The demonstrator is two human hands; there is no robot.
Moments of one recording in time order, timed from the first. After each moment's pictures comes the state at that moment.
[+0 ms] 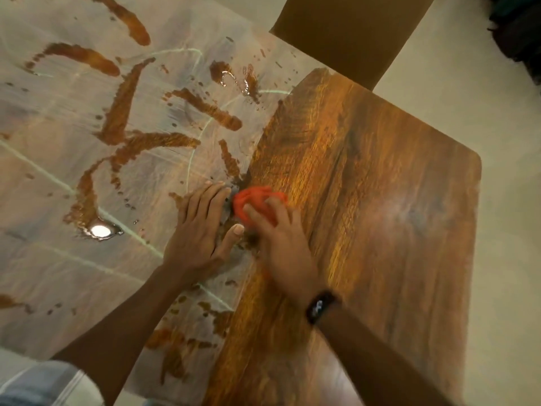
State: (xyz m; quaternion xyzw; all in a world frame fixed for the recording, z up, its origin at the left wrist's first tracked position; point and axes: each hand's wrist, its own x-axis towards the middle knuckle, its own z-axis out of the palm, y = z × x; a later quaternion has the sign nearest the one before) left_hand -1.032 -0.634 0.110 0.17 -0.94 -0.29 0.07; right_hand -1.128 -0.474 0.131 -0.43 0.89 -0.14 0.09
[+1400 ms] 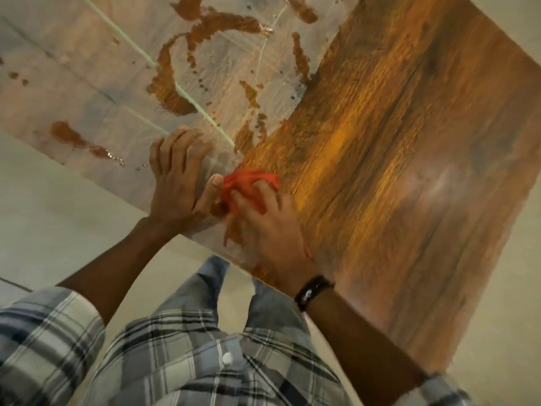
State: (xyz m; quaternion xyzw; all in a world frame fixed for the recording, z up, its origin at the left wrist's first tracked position) left_hand -0.869 -0.641 0.105 0.25 -0.93 -0.20 0.19; right_hand -0.956 -0.459 0.127 -0.52 0.84 -0.16 0.10
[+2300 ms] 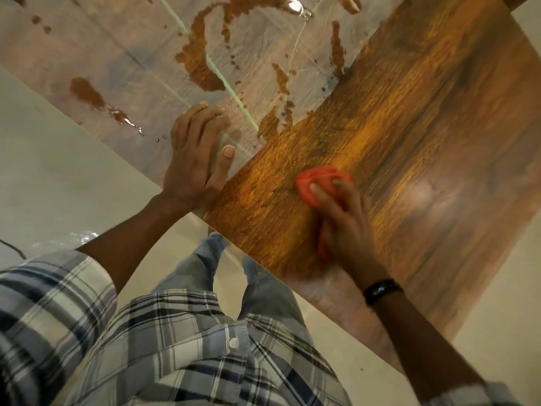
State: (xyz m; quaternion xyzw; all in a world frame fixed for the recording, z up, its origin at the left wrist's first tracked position) left_hand -0.869 -0.642 0.107 0.28 -0.89 -0.29 0.21; right_hand -1.030 -0.390 0.138 -0.50 0.85 -0.14 0.12
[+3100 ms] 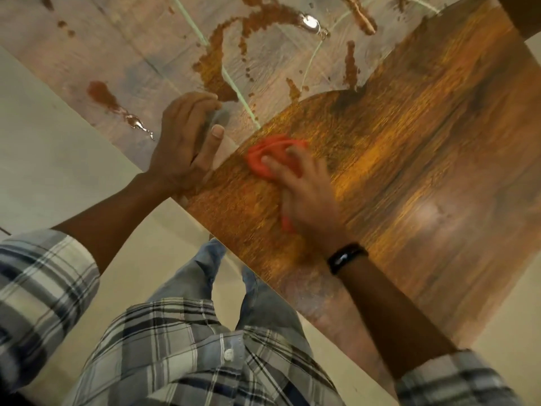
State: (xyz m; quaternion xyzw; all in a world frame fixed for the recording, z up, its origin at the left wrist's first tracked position) left_hand -0.866 -0.688 0.103 0.28 -0.89 -0.28 0.22; right_hand -1.026 -0.498 0.138 -0.59 0.78 -0.15 0.15
